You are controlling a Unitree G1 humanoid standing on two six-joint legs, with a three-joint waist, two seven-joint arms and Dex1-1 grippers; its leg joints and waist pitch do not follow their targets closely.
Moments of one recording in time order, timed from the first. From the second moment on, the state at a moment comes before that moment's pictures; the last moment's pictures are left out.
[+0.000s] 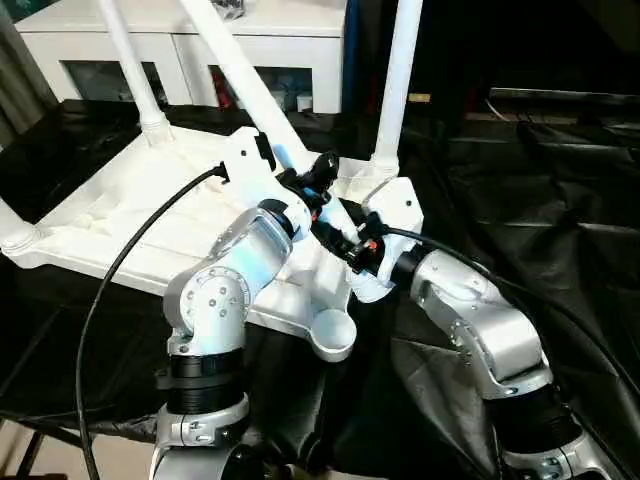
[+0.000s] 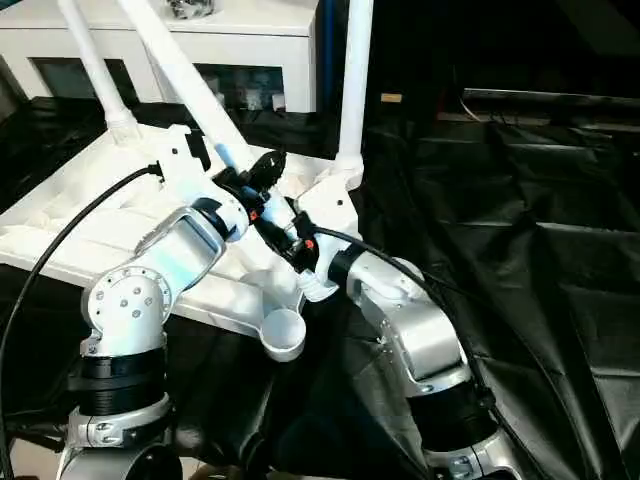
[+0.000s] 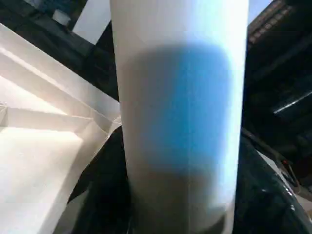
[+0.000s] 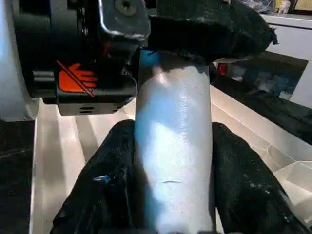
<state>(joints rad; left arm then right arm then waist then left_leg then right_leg) -0.56 -0.16 0.17 -0.13 -0.68 0.78 0.22 -0.41 -0.13 0.24 -0.08 0.16 0.44 0.45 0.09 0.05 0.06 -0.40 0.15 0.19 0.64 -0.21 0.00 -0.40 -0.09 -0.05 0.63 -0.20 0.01</state>
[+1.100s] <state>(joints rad) -0.61 0.27 -0.01 -0.14 -0.83 0.83 -0.72 -0.43 -0.40 0.11 -0.14 0.62 0.76 0.98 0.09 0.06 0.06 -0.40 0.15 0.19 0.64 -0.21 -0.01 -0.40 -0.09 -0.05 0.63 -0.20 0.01</state>
